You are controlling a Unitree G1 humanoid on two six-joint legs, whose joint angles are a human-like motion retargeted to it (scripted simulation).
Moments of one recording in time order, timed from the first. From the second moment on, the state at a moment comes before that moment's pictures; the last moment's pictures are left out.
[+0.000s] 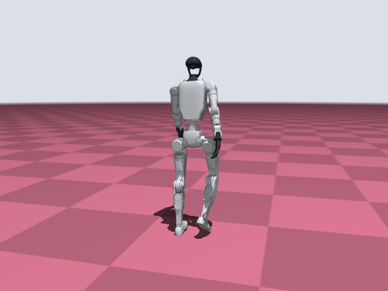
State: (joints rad) left arm -0.62 0.24 -0.21 1.31 -0.12 0.01 -0.07; right arm 0.29 -0.20 0.30 1.45 -0.13 0.06 0.14; waist 0.01 0.00 0.07; left_leg 0.03 0.00 0.08 0.02 -0.33 -0.11; right_leg -0.38 -0.03 -0.15 0.91 -0.03 0.03
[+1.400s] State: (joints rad) left arm -0.53 0.22 -0.25 1.17 -0.28 0.00 -0.13; right arm 0.12 -0.20 0.32 1.46 0.05 0.11 0.05; waist -0.14 -0.13 0.14; left_leg 0.31 -0.08 0.05 0.50 -0.07 0.06; right_leg -0.06 -0.23 -0.17 -0.05 0.06 0.15
